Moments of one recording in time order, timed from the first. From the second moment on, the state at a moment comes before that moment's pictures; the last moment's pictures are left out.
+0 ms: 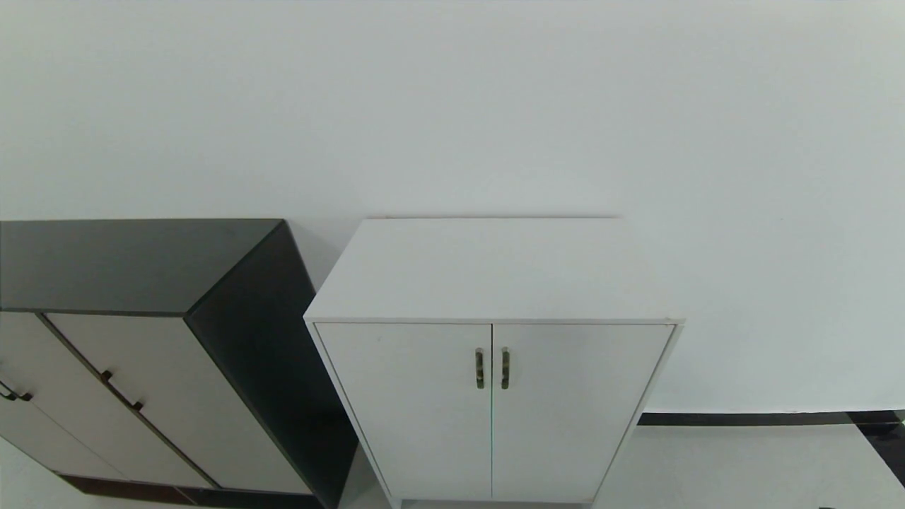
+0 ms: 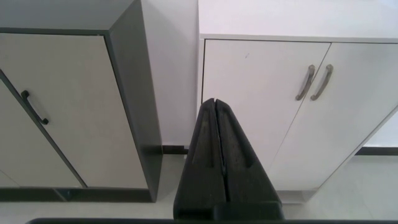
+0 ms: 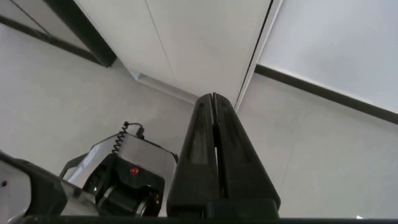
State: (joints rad) left arm 0.00 0.00 0.00 0.00 0.01 -0.03; right arm 0.24 0.77 0.00 -0.37 0.13 -0.08
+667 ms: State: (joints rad) left arm 0.00 0.00 0.00 0.00 0.01 -0.03; right arm 0.19 0.18 -0.01 -0.01 0.10 -0.01
